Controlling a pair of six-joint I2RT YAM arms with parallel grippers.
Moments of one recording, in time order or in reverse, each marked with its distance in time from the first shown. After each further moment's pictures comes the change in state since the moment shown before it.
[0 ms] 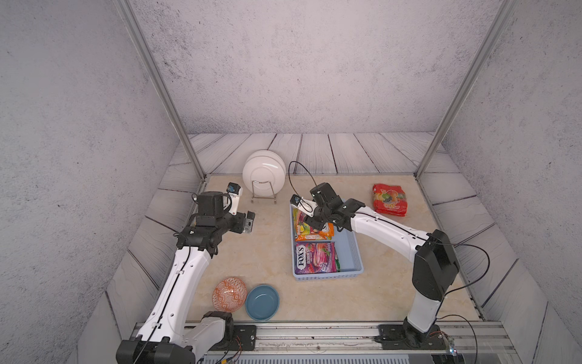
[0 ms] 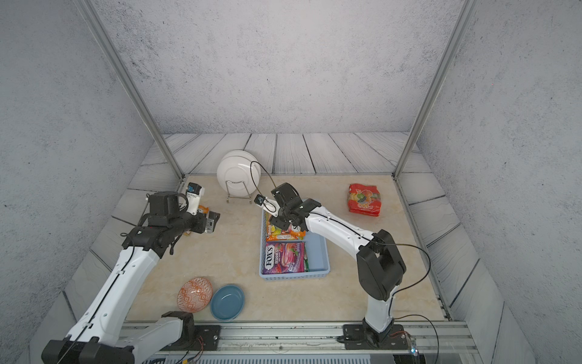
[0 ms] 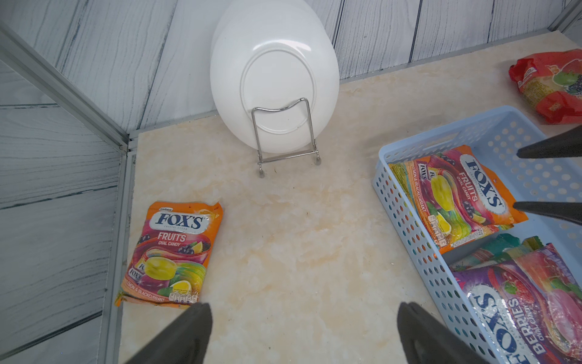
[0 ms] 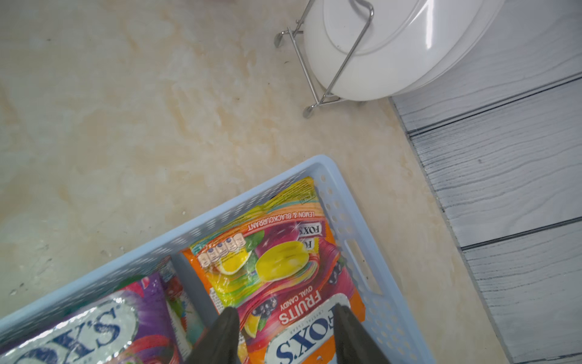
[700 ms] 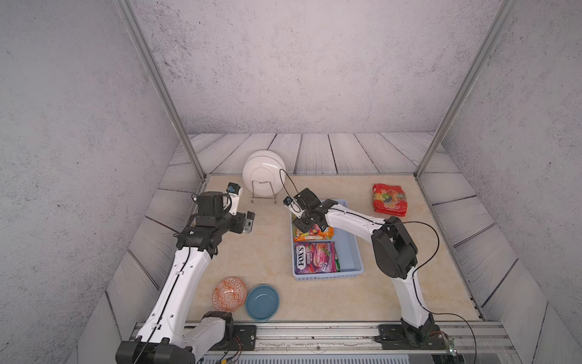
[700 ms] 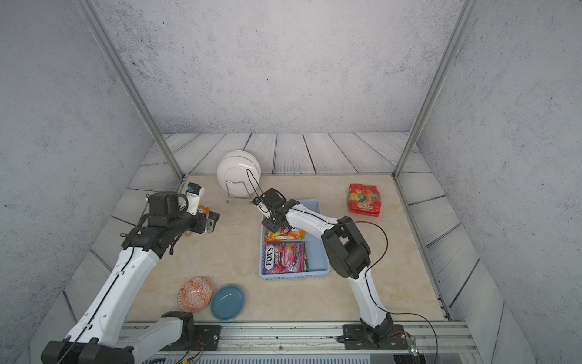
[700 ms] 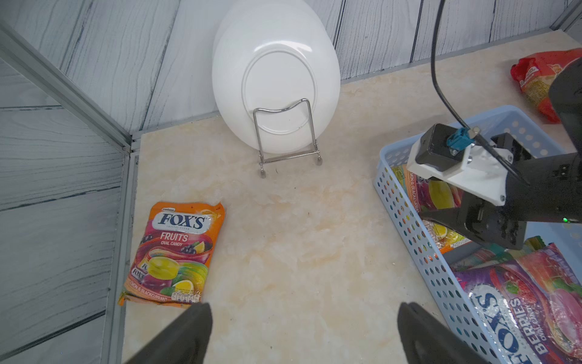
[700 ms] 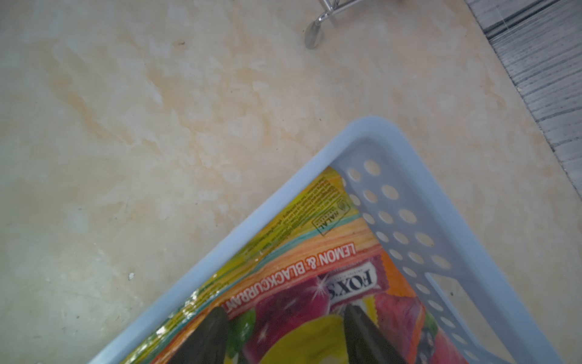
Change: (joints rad) left arm -0.005 -0.003 0.000 -0.002 -0.008 0.003; right arm 0.000 0.332 0.196 -0.036 0.056 0.200
